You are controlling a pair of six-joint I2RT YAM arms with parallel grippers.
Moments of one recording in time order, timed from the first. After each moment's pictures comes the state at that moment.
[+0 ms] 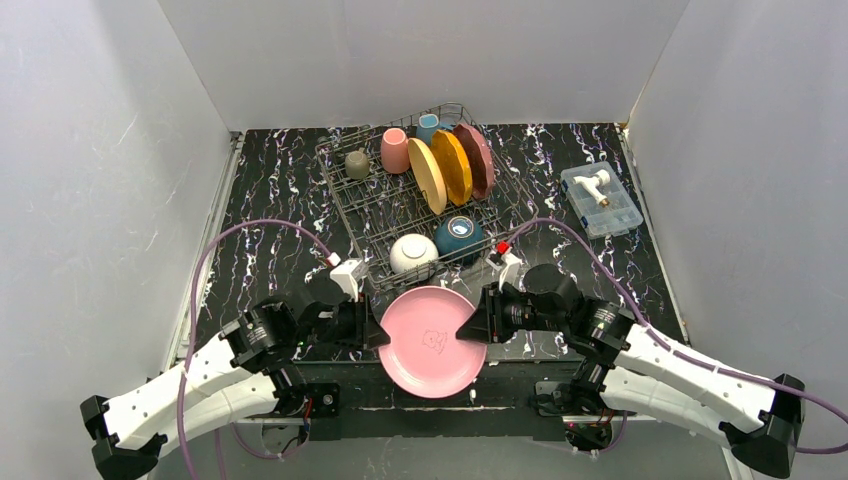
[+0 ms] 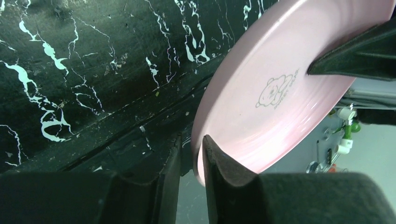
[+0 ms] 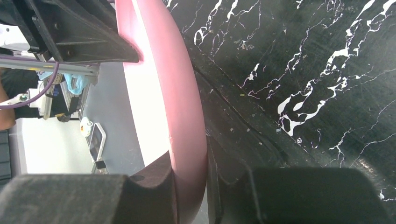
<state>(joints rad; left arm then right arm) -0.98 0.63 0.67 -0.77 0.07 -0.82 1.01 0.72 0.58 -0.35 -0.30 0.78</state>
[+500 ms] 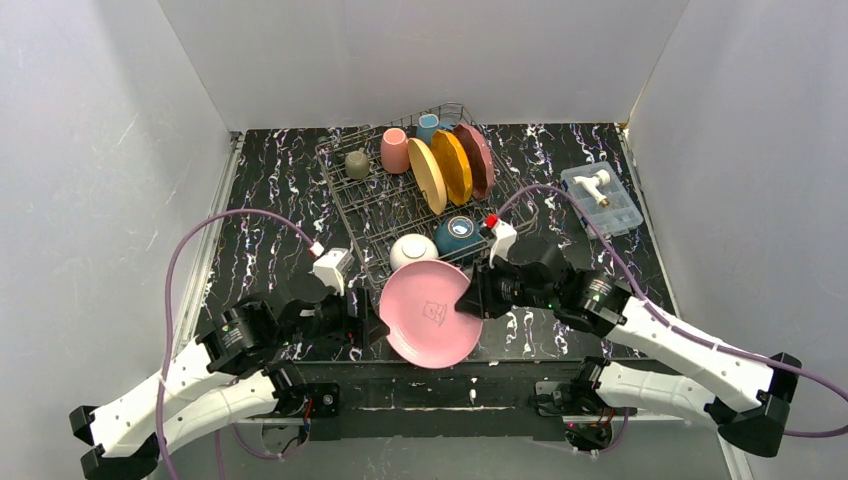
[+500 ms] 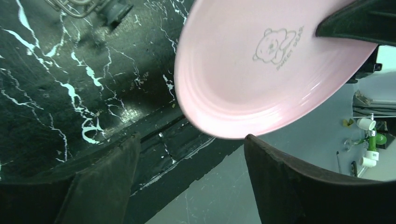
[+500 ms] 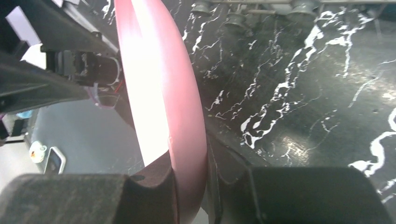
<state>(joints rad) -0.98 0.61 0.80 -0.88 -0.03 -0.73 1.01 0.90 0.88 -0.57 -0.13 0.64</state>
